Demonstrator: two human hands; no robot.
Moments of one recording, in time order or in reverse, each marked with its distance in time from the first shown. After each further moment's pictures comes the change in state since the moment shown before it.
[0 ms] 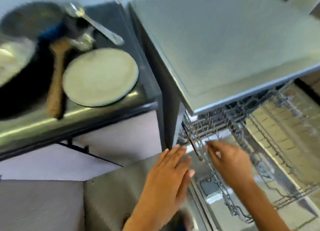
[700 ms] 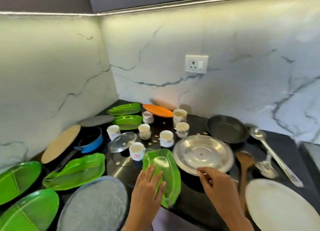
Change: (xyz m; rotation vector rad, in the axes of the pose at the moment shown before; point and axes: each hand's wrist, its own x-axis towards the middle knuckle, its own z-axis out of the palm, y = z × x) left_hand -0.198 -0.242 -0.313 0.414 0.704 -0.788; right_hand 0.139 -0.486 -0.004 0.519 -0.175 -0.576
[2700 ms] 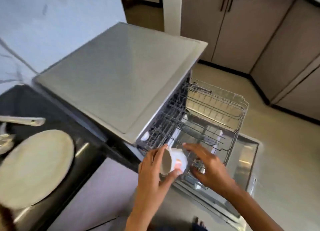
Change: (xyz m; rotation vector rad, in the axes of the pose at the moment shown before) left_hand -0.213 0.410 0.146 -0.837 -0.972 0.866; right_hand -0.446 0.208 -0.206 -0.148 0.435 0.835
